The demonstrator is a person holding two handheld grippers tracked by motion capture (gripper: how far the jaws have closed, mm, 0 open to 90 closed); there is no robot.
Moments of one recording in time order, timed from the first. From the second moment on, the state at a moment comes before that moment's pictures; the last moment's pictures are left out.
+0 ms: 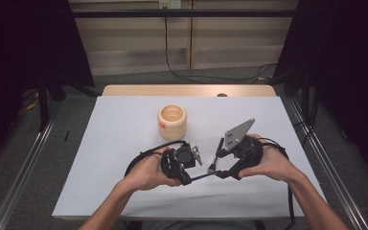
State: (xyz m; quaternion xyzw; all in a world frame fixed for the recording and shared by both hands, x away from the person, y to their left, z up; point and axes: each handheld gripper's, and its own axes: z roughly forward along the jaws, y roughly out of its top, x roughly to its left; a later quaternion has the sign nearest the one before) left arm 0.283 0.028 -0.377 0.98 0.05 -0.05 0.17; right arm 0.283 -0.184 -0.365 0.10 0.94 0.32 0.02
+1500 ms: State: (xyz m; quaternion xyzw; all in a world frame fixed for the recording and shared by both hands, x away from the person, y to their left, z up) left arm 0.278 0.020 -0.386 0.99 0.03 -0.05 0.14; right arm 0.284 -0.148 -0.401 0.06 0.97 0.24 -0.08
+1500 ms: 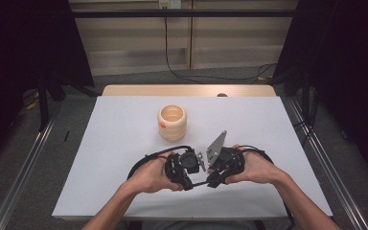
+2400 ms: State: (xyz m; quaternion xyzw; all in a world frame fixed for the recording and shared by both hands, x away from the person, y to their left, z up) left arm 0.274 0.026 -0.383 0.98 0.03 -0.05 0.21; right arm 0.283 -0.152 -0.401 0.04 0.96 0.27 -0.08
